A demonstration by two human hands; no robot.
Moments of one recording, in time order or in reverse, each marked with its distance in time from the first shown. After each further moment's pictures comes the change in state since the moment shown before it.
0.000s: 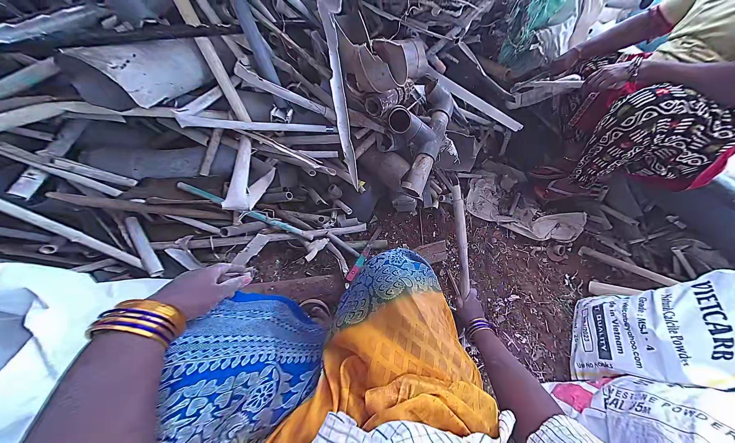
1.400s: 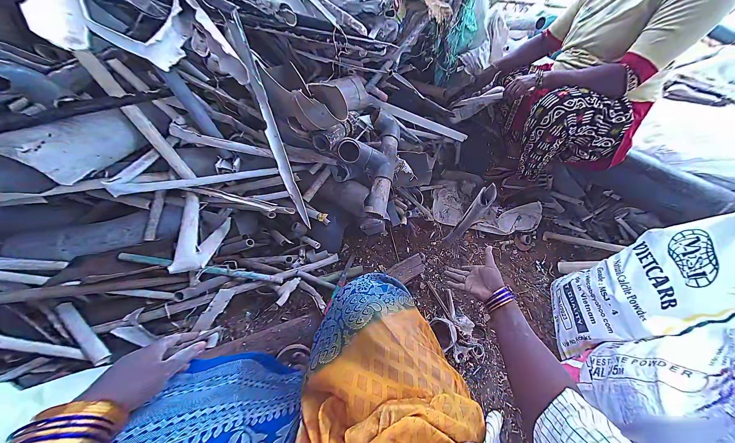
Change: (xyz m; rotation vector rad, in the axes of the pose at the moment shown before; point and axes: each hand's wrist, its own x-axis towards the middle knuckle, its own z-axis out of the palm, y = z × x) left_hand 0.000 -0.007 0.000 -0.020 0.027 0.021; right_hand -0.002 -0.023 -0.128 1.597 -0.192 0.142
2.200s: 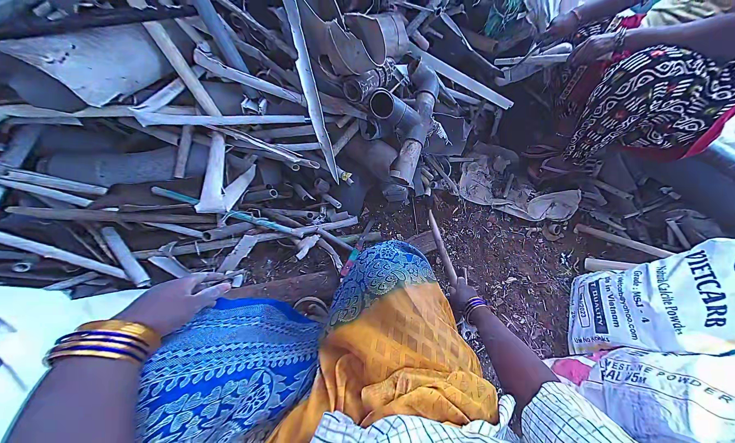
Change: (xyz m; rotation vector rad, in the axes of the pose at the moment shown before) left_hand 0.003 -0.002 0.002 0.020 -0.013 -0.053; right_hand 0.042 0.118 -0.027 -1.739 0.064 -0.034
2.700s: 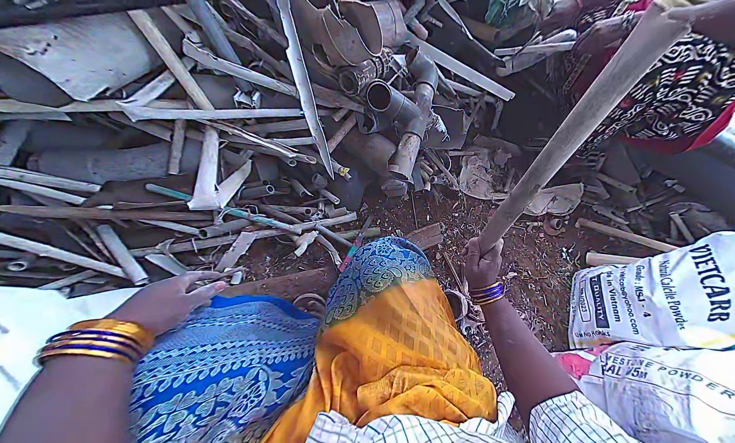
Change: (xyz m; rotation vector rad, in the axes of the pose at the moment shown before) left_hand 0.002 -0.001 0.001 -0.025 0.008 0.002; right_hand -0.034 -0.041 -0.041 0.574 1.037 -0.740
